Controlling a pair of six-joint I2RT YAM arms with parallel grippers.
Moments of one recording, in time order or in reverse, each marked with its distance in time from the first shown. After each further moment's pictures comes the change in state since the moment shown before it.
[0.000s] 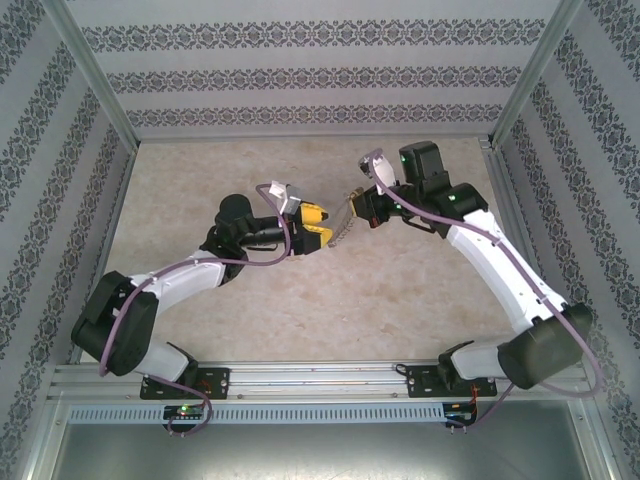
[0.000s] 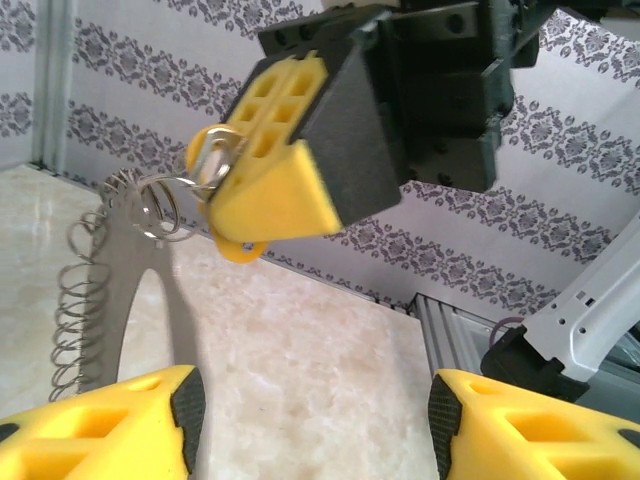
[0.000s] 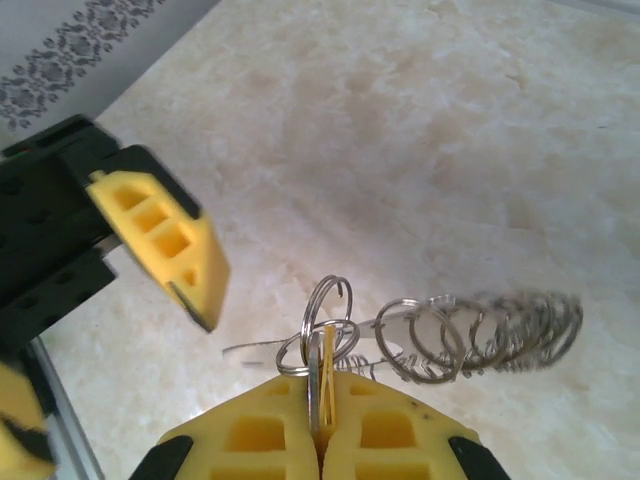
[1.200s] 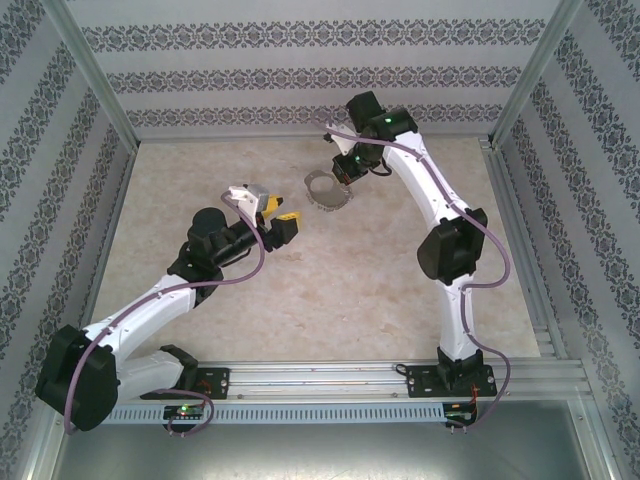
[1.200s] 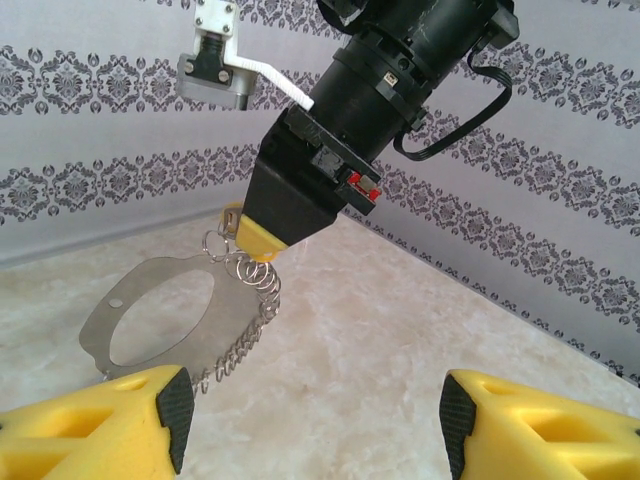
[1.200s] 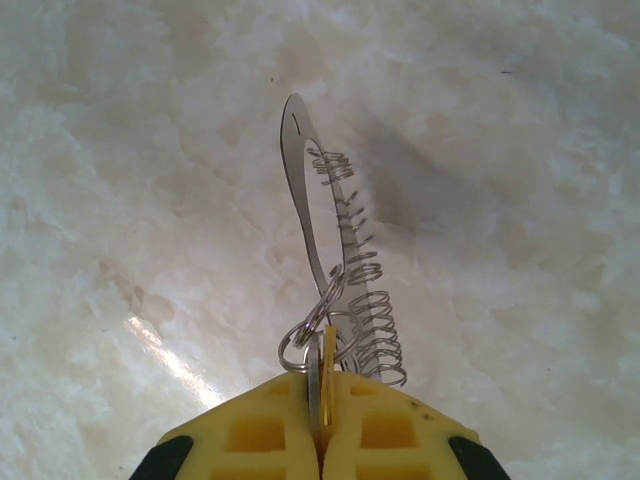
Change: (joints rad) left arm 0.040 -0.311 -0.115 -0.284 -0.507 0.139; right arm -0.005 0.813 0.958 -0.540 0.223 -0.167
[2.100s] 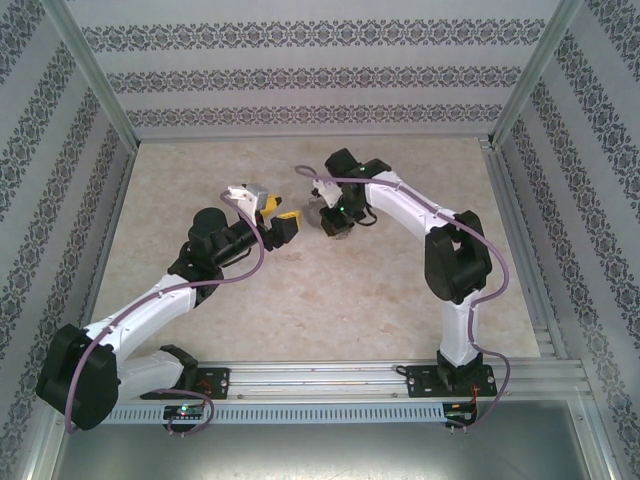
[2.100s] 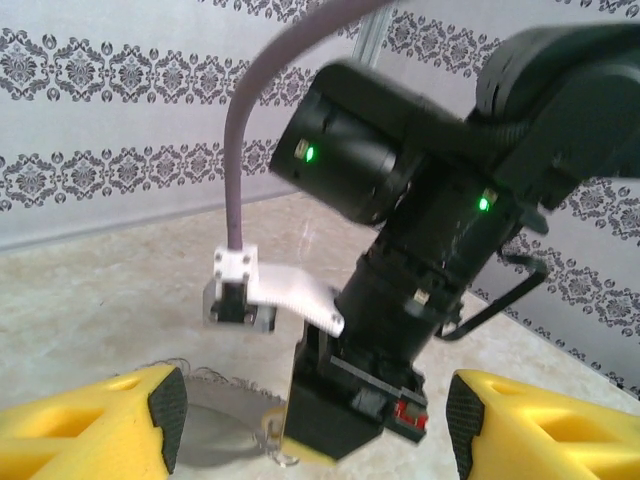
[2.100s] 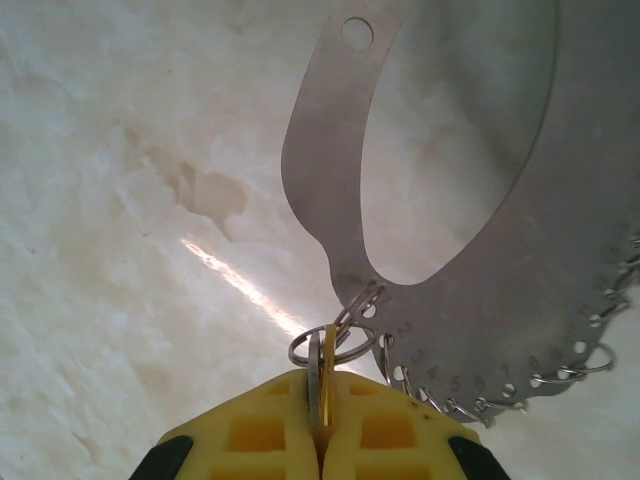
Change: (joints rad) left arm 0.000 0.005 -0.002 0.000 -0.018 -0.040; right arm 0.143 -0.181 -0.661 0.296 -0.050 0.203
